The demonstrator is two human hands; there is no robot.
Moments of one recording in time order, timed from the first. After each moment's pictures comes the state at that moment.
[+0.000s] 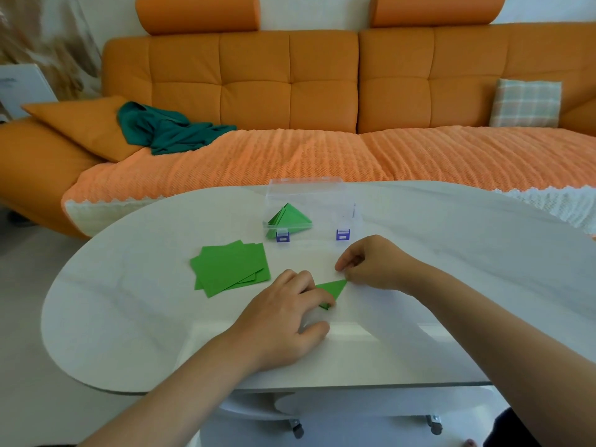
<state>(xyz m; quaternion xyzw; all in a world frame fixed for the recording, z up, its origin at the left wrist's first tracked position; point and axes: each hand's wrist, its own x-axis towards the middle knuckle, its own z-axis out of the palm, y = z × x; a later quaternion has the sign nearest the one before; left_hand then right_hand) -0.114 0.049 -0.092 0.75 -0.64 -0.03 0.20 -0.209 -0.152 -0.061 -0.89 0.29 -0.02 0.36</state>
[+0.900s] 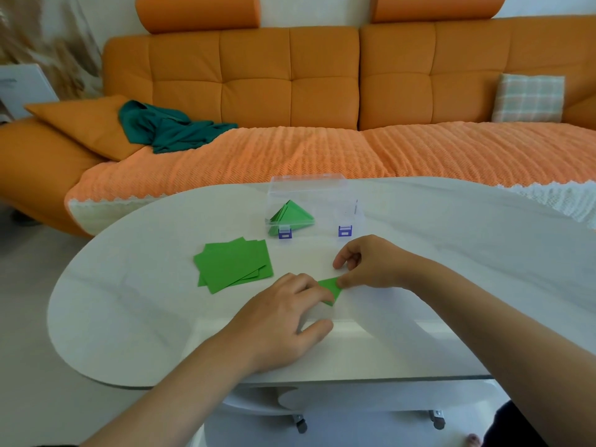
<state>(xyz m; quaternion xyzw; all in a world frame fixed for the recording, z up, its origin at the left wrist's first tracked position) -0.115 0.062 -0.088 0.75 -0.63 -0.06 0.19 -0.207 -0.145 -0.059 -0.90 0.26 0.01 0.34</state>
